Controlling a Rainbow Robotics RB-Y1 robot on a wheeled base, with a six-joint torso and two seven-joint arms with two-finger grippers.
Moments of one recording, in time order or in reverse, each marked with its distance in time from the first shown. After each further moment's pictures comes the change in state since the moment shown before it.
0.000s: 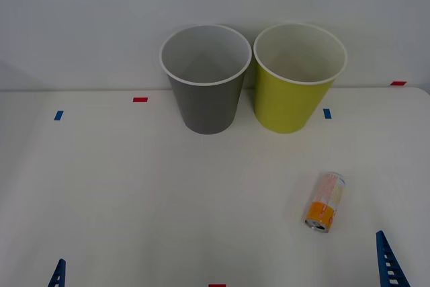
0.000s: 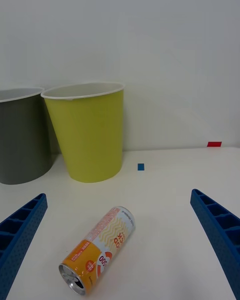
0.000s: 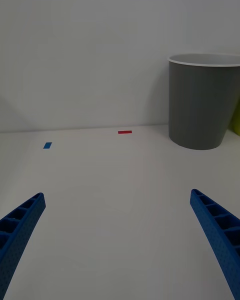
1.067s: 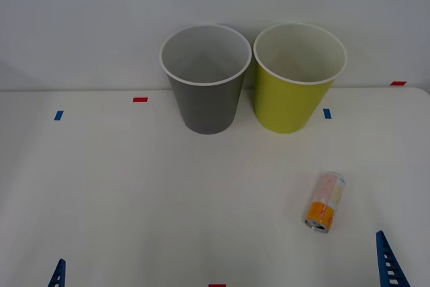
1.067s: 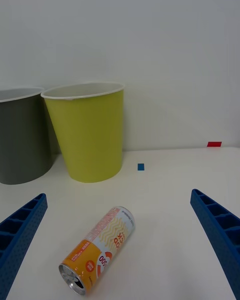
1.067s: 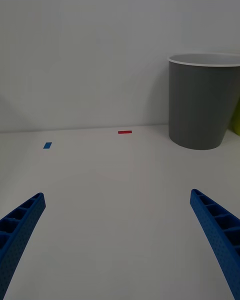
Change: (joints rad) right arm 0.000 0.000 0.000 0.000 0.000 0.000 0.000; left arm 0.000 0.000 0.000 0.000 0.000 0.000 0.000
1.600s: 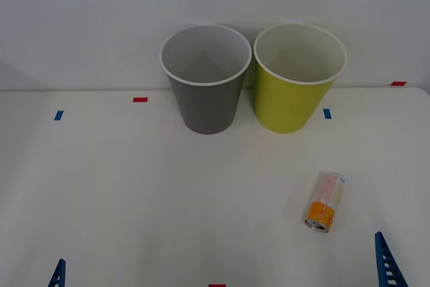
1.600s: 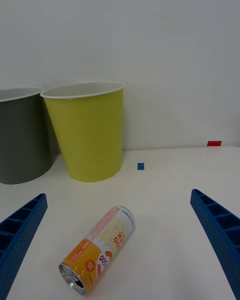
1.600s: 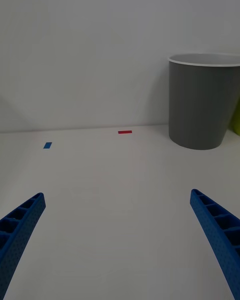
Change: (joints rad) right arm -0.006 0.008 0.010 0.028 0.000 0.008 0.000; left arm 0.000 0.000 0.000 0.000 0.000 0.000 0.000
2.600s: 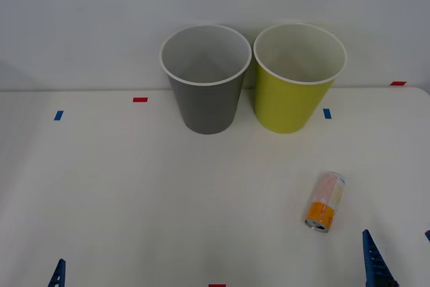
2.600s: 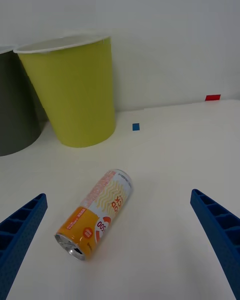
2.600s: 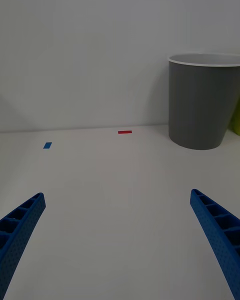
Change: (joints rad) right arm -0.033 0.011 0.006 -0.087 -0.046 0.281 0.001; left arm 0.000 0.000 0.000 0.000 0.000 0.000 0.000
